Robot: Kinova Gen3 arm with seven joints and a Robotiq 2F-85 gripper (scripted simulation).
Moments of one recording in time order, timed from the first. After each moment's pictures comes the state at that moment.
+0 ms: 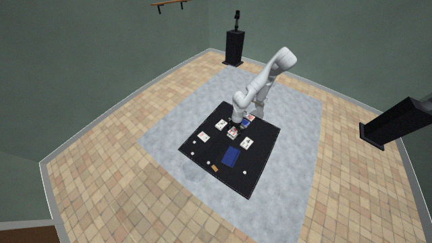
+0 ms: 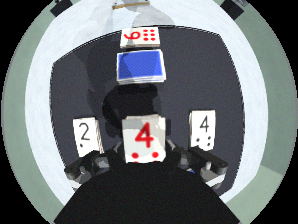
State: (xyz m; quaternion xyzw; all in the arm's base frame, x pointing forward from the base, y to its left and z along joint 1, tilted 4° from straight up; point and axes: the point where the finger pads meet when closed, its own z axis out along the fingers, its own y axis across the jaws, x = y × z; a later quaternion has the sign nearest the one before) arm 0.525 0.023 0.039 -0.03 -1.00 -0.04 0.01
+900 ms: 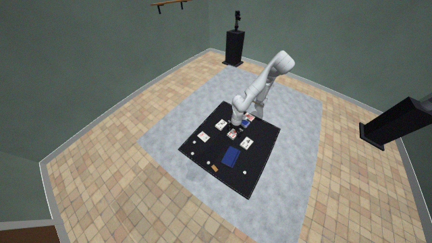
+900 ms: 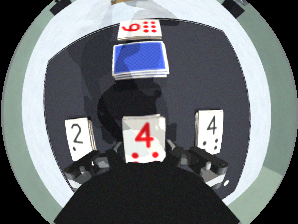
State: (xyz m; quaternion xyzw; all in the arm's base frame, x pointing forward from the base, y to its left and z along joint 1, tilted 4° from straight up) arm 0.525 0.025 0.010 -0.03 -1.00 -0.04 0.01
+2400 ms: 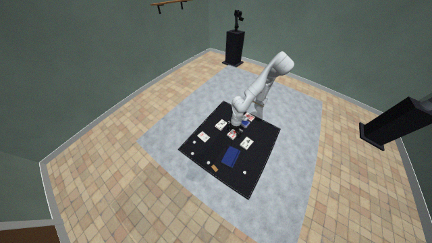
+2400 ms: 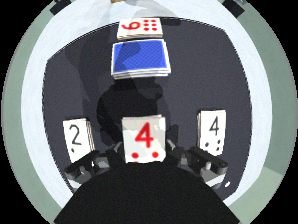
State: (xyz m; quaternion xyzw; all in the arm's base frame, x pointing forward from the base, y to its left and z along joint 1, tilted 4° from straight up) arm 0.524 0.025 0.002 -0.03 -1.00 -0.04 0.01
